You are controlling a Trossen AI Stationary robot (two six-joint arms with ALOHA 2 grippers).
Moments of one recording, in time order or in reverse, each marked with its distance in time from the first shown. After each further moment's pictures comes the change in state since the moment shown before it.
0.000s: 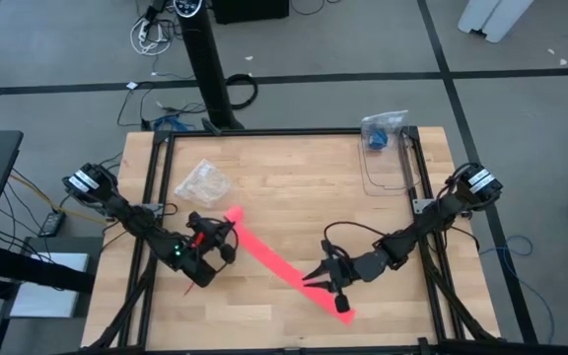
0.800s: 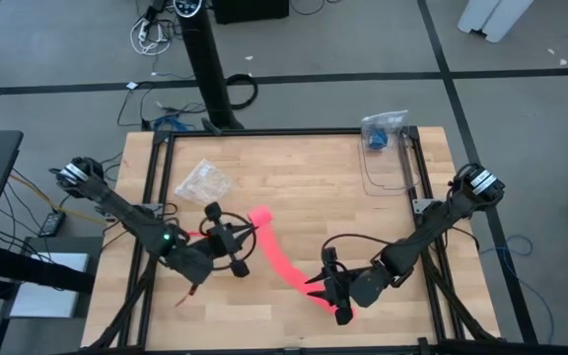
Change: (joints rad) left arm 0.022 -0.141 0.501 -0.032 0.109 1.079; right arm 0.087 -0.007 0.244 -0.540 0.139 -0.074
